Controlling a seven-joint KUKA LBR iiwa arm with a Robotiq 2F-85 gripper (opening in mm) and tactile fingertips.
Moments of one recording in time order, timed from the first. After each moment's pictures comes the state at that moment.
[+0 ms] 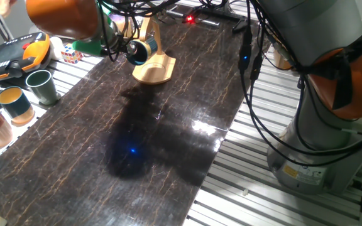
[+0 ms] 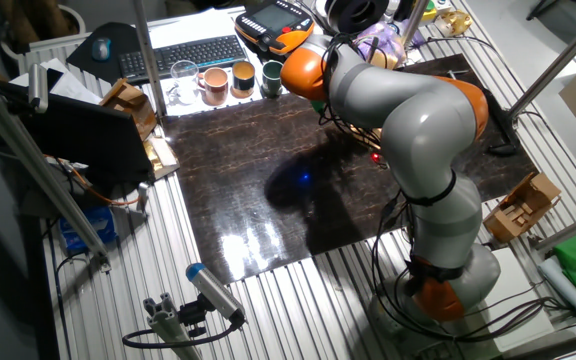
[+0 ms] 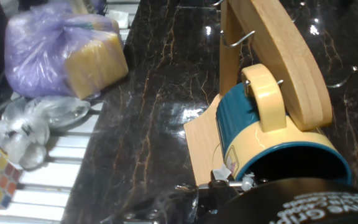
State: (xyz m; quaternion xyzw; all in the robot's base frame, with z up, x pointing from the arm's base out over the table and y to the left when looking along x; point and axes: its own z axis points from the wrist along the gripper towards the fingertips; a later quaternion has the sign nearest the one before) arm 0.631 -0.056 0.172 0.64 0.69 -0.18 0.28
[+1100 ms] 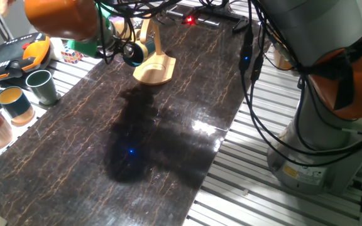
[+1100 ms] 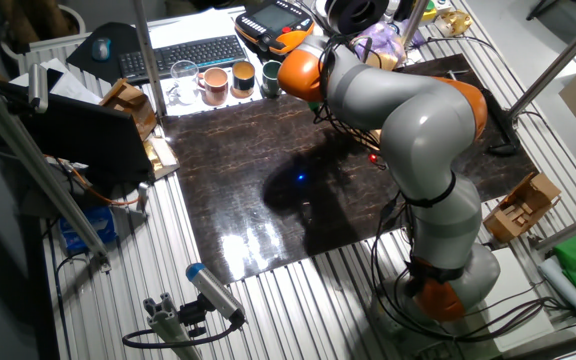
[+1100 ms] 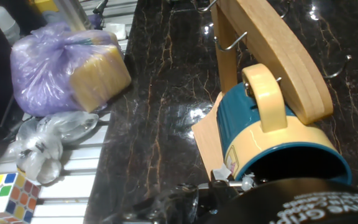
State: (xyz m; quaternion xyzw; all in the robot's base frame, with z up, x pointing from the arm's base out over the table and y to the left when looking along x) arm 0.638 -0.048 0.178 0.66 0.67 -0.16 0.30
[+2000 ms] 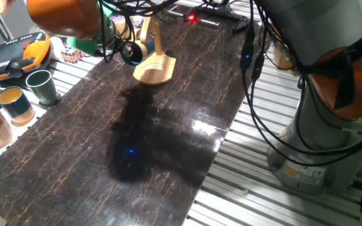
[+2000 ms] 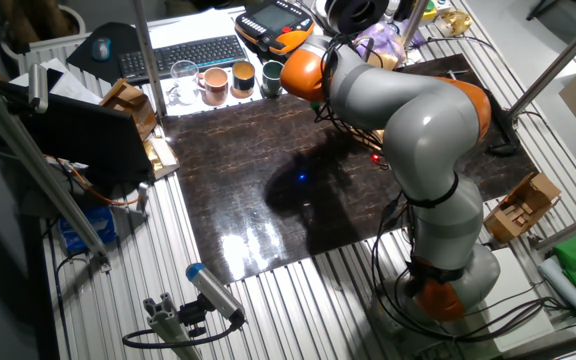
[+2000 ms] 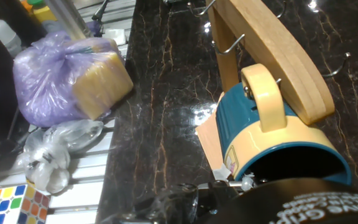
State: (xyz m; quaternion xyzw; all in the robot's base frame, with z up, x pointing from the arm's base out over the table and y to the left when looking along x) arm 0.640 -0.050 0.182 0.68 0.65 -0.15 0.31
